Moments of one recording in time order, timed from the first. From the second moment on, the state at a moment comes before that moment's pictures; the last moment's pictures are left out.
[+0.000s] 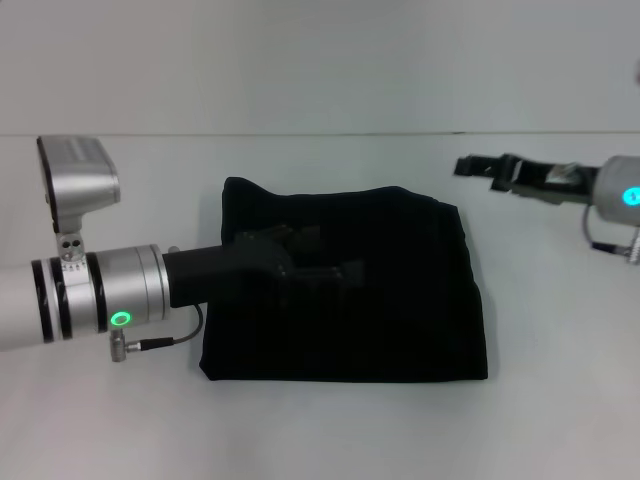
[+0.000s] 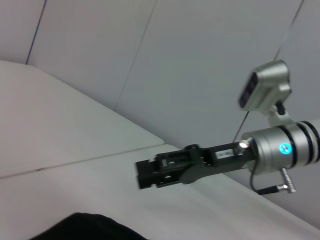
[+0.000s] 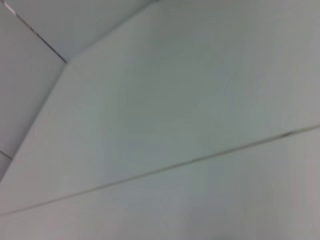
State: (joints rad) left arm -0.65 -2.15 0.63 0.49 1.96 1.41 -1.44; right arm 0.81 2.03 -0.72 -0.42 -2.06 -0.84 2.21
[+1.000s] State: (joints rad) left arm -0.68 -2.09 0.59 0.71 1.95 1.63 -1.53; right arm 0.64 1.98 -0.72 -0.68 -1.86 -1.37 1.69
